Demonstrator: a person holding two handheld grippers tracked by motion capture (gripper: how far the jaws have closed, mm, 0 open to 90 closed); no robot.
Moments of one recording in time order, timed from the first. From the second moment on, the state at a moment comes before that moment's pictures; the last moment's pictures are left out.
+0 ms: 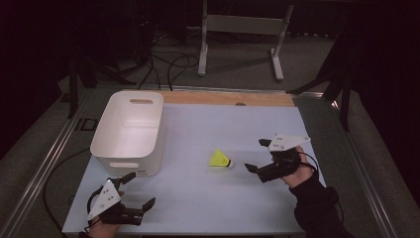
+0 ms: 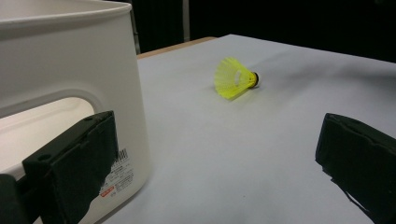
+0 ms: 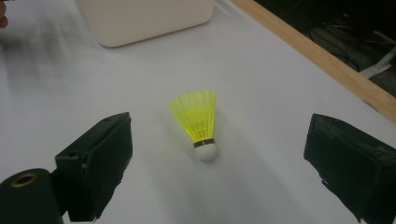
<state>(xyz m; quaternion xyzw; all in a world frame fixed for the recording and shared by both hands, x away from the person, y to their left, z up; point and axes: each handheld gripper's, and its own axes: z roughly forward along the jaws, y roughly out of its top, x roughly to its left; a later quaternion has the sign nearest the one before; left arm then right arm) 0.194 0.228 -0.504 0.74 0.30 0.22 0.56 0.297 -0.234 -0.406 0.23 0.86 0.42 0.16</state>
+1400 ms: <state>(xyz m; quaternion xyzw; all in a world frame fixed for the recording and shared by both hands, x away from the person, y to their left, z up) 0.194 0.228 -0.504 0.74 0.30 0.22 0.56 0.329 -0.194 -0.455 0.20 0.92 0.34 0.08</state>
